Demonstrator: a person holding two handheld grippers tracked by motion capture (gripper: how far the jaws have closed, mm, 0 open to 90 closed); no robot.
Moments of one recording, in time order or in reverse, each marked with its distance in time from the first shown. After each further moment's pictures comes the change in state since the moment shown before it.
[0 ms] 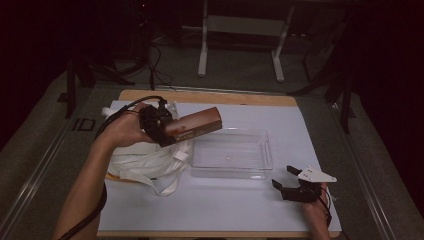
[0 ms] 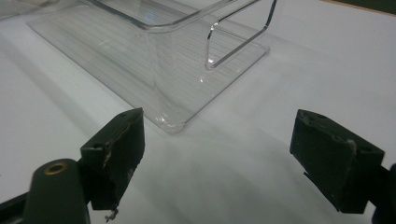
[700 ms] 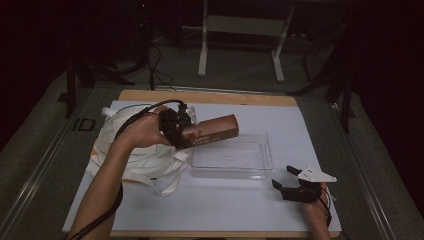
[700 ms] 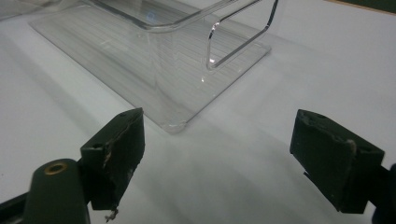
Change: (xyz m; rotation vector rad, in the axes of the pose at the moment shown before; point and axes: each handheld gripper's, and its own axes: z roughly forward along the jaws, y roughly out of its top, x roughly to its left) left arm -0.013 0.036 0.023 0.000 -0.040 0.077; right arm 0.000 0.000 0.000 0.001 0.008 0.001
